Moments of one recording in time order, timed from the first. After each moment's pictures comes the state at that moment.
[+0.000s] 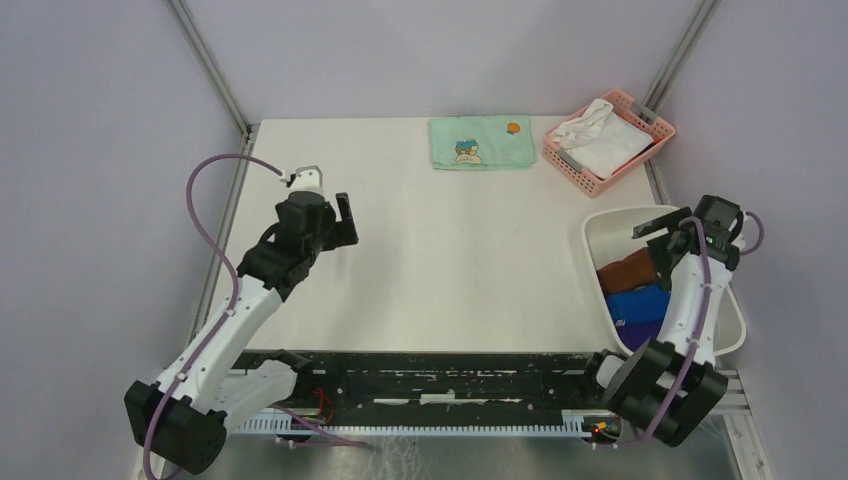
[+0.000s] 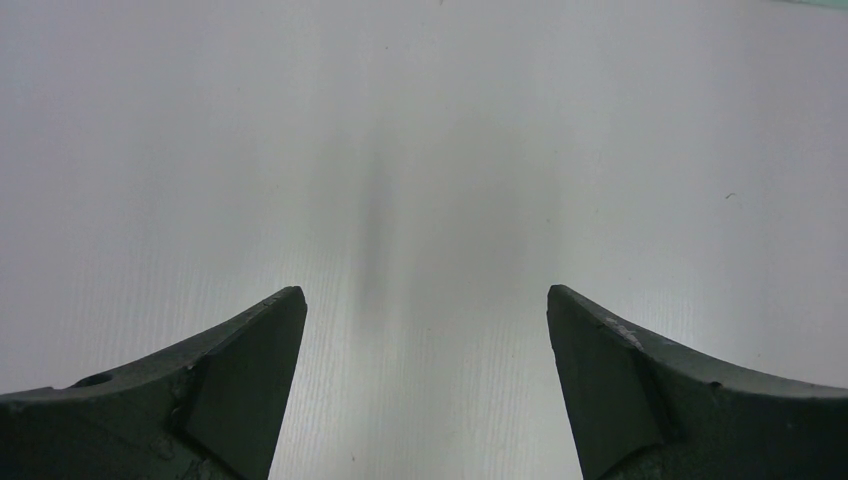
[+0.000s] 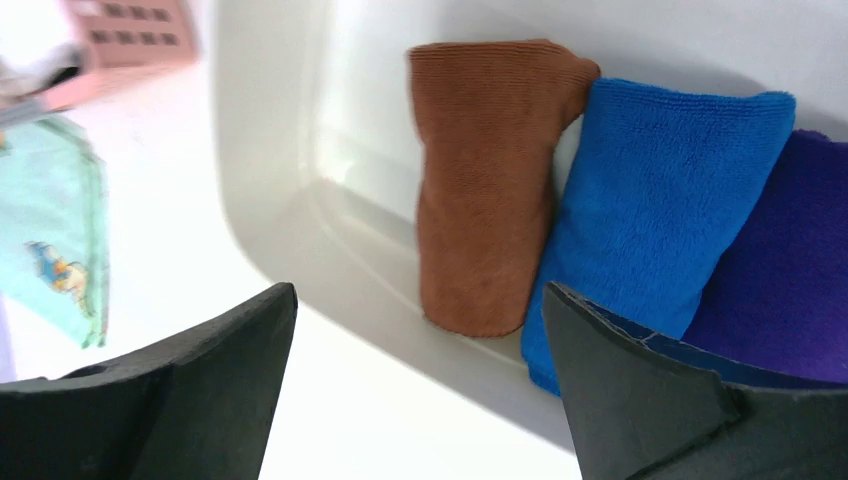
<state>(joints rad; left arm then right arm) -0.39 0.99 0.89 -0.52 -0.34 -0.36 -0.57 1.18 0.92 -0.76 -0.01 0.71</state>
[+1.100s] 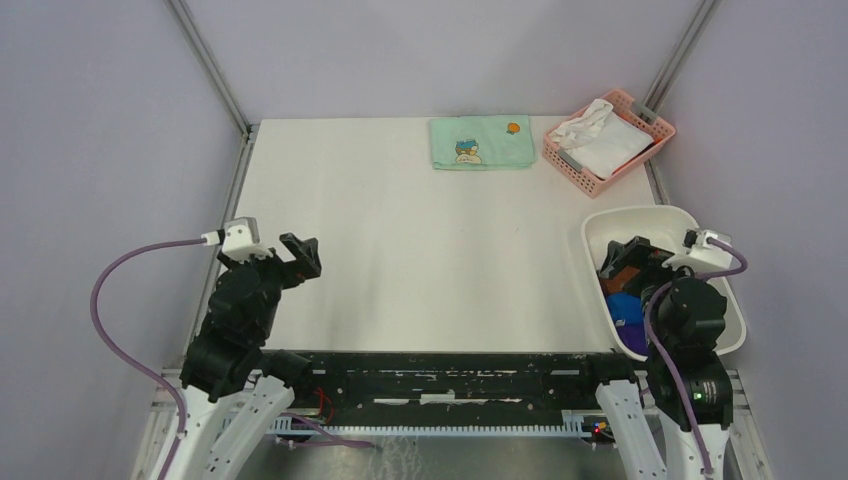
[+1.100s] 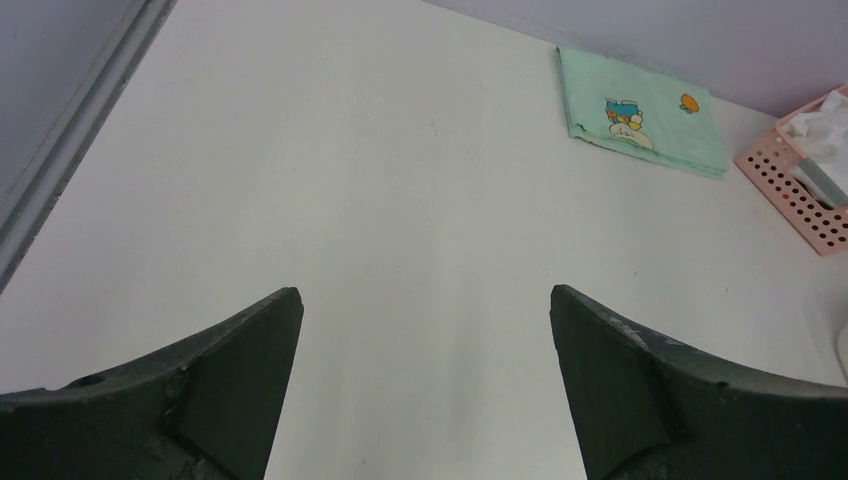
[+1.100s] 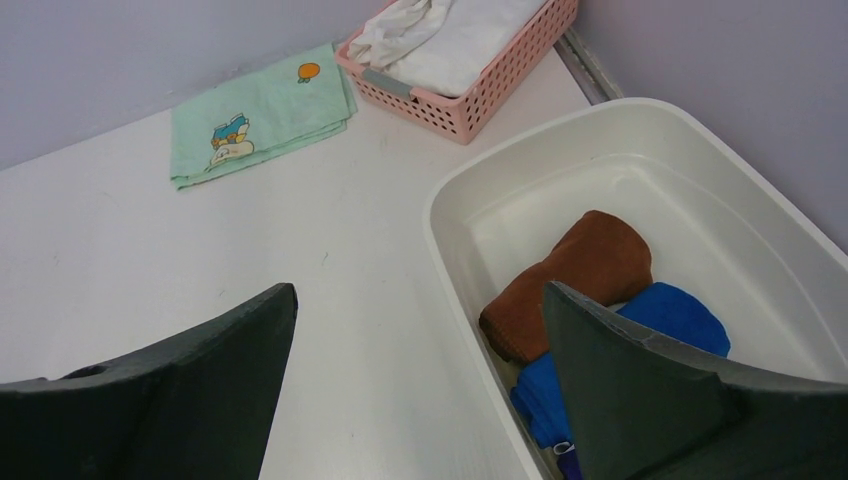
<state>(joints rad) -0.39 0.36 0.76 -0.60 -0.41 -0.38 0.05 0.33 0.90 -0.77 0.24 0.28</state>
